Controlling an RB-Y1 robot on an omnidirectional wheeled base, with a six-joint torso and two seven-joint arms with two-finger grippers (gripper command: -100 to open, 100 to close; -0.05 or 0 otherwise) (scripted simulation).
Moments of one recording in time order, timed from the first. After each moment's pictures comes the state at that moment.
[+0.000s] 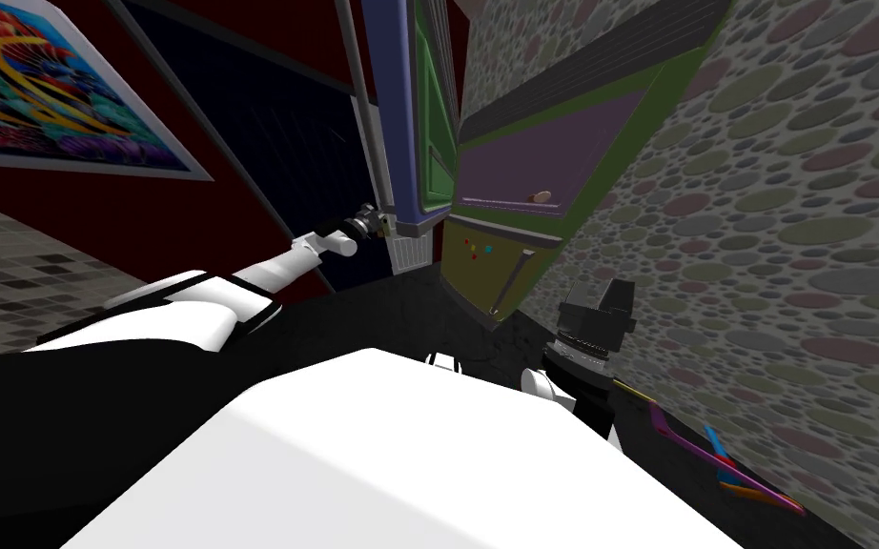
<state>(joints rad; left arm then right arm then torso) -0.52 1.21 -0.27 -1.40 1.05 -0.08 0.19 0.48 0.05 -0.03 -2.28 0.01 -0.65 0.16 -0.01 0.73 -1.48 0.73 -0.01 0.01</state>
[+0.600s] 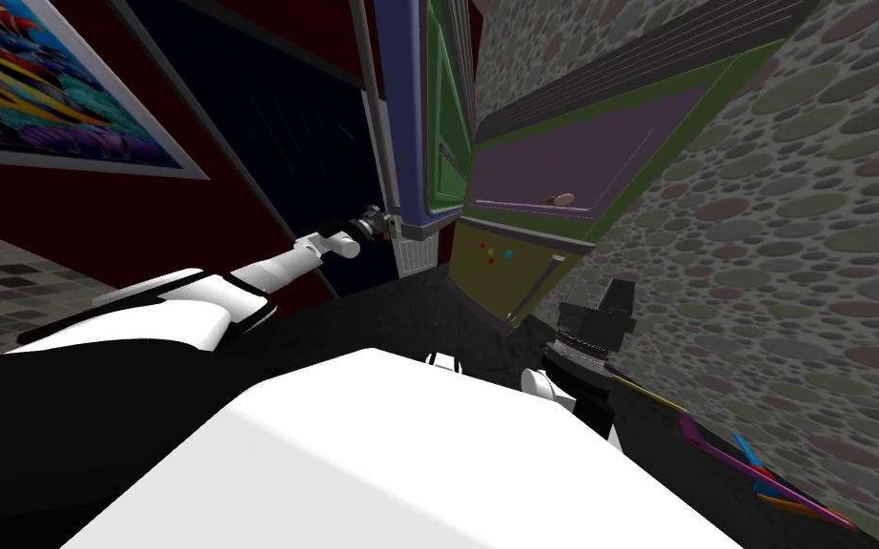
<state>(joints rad) -0.52 1.24 -0.32 -1.48 1.09 -0.10 0.20 0.48 0.05 -0.03 -2.28 0.01 -0.65 0.16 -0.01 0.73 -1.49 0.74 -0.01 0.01</state>
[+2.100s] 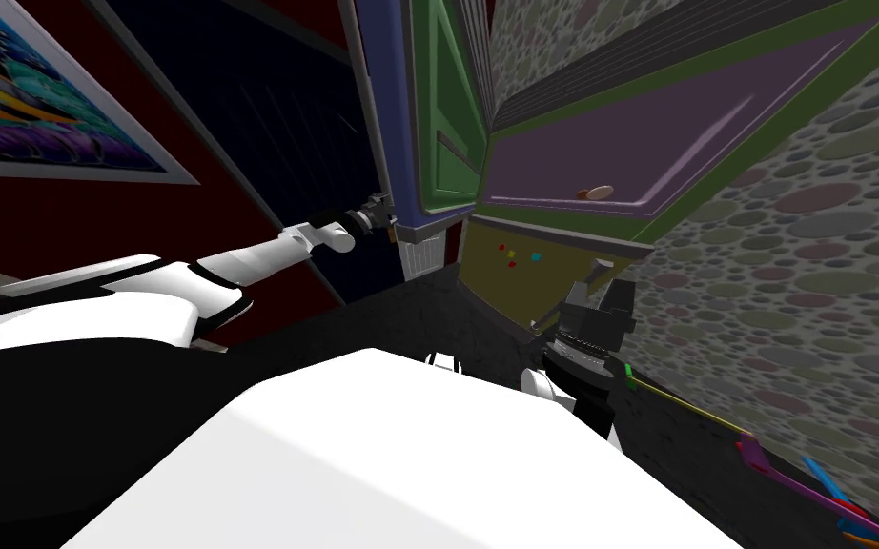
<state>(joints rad) -0.54 1.37 -0.36 -1.62 1.21 -0.10 0.24 0.48 0.05 -0.03 -2.28 0.01 -0.65 0.16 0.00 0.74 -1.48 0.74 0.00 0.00</state>
